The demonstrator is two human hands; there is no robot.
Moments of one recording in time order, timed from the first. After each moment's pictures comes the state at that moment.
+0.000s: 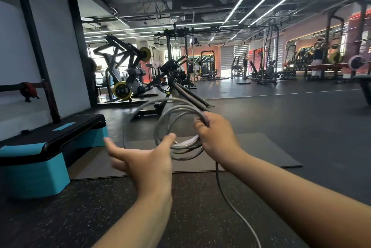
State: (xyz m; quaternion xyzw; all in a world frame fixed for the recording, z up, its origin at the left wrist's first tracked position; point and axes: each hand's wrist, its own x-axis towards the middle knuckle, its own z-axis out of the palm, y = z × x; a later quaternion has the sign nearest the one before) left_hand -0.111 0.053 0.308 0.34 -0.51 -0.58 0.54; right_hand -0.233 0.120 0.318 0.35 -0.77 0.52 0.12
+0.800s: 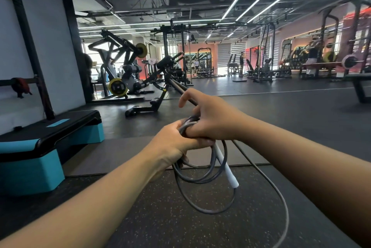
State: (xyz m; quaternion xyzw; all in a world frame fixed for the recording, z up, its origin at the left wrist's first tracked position) left_hand -0.130 0.039 0.328 0.06 -0.80 -0.56 0.19; right_hand -0.227 0.154 0.370 0.56 -0.76 0.32 0.07
